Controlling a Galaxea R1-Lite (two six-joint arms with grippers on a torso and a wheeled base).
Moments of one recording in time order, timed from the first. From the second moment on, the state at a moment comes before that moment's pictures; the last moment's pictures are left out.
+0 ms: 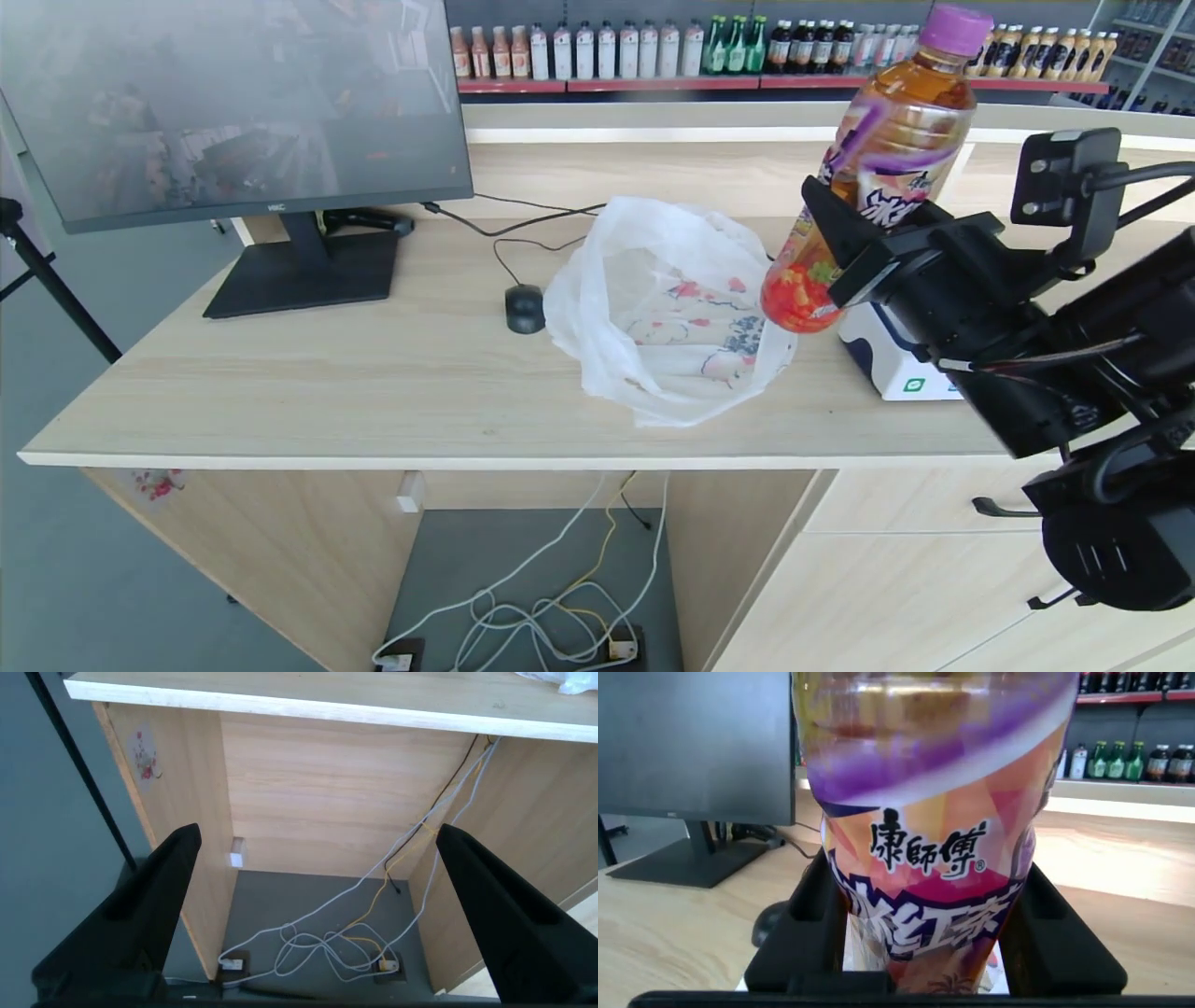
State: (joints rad) left arm 0.00 0.00 0.00 0.00 0.00 0.01; right arm 0.46 1.75 -0.74 -1.57 -0.02 -0.09
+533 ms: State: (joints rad) left arm 0.00 0.00 0.00 0.00 0.00 0.01; right arm 0.54 1.81 -0.84 -1.36 -0.01 -0.09
